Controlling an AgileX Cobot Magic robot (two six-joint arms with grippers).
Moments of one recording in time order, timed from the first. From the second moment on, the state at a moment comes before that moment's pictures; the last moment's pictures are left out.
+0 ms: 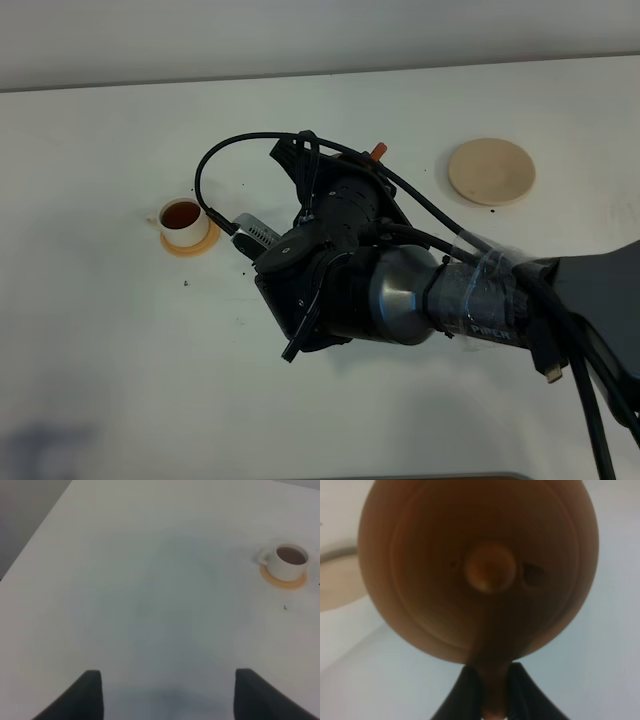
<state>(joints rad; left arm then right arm) -0.03 -0.01 -0.51 0.25 1.09 -0.26 1.18 2.11 -1.41 -1.32 1.05 -0.62</state>
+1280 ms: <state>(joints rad) -0.03 -0.01 -0.51 0.25 1.09 -0.26 1.18 2.11 -1.41 -1.36 1.05 -0.63</state>
